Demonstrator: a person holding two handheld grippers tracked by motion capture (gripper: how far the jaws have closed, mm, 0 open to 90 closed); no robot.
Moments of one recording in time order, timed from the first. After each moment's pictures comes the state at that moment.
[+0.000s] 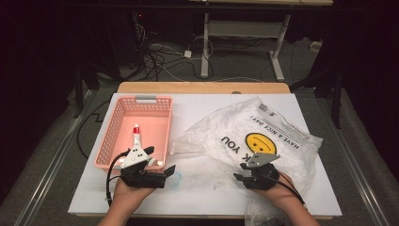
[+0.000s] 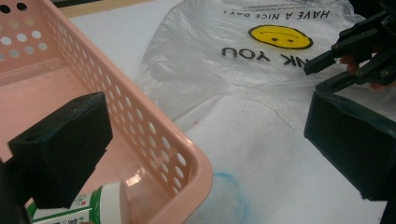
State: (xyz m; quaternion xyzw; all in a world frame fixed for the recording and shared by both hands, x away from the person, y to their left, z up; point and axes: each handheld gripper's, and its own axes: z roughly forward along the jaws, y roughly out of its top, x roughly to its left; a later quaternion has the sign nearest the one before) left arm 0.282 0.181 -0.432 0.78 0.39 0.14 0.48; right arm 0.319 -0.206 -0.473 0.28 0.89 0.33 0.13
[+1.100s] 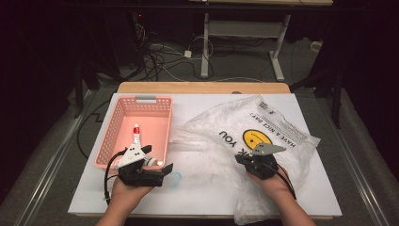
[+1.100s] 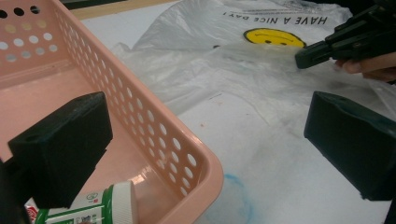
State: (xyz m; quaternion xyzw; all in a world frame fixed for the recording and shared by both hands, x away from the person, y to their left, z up) left arm 0.284 0.186 -0.430 0.77 0.39 0.14 0.48; right arm 0.342 -0.206 -0.469 0.34 0.84 0.41 0.14
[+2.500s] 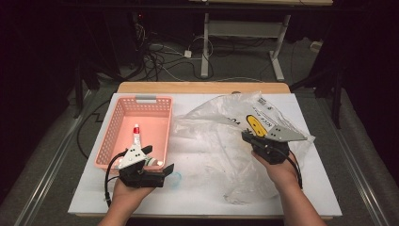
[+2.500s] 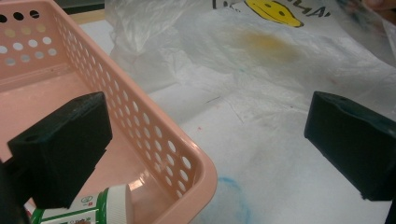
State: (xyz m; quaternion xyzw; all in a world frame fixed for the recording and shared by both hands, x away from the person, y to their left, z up) left arm 0.281 0.184 -0.431 0.77 0.39 0.15 0.49; right arm 0.354 -0.220 -0.412 0.31 0.77 0.51 0.22
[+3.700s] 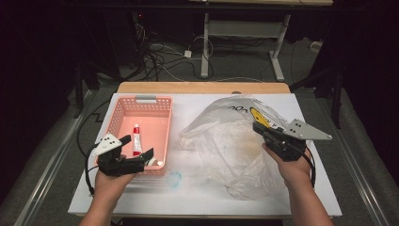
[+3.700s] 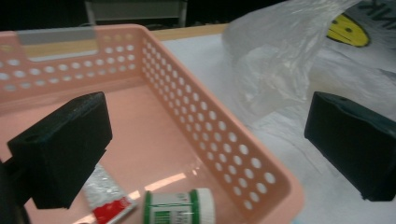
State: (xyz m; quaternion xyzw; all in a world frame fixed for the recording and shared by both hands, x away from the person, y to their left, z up) left arm 0.298 0.239 -0.415 0.71 0.45 0.18 0.50; right arm 0.339 -0.236 -0.367 0.29 0.74 0.55 0.26
